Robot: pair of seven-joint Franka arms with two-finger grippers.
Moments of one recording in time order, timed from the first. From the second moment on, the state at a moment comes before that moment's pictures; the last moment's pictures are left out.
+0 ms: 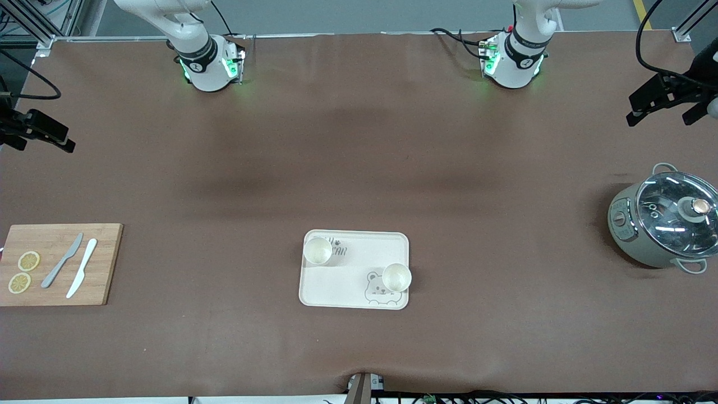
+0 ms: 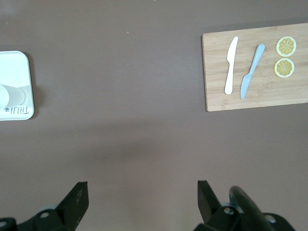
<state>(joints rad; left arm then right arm) -0.05 -0.09 0.00 -1.53 0.01 1.50 -0.06 0.02 -0.04 -0.10 -1.60 0.02 1.56 0.00</state>
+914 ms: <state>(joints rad) -0.08 -0.04 -0.06 -1.53 0.01 1.50 -0.04 0.02 -0.04 -0.10 -1.60 0.02 1.56 0.00</state>
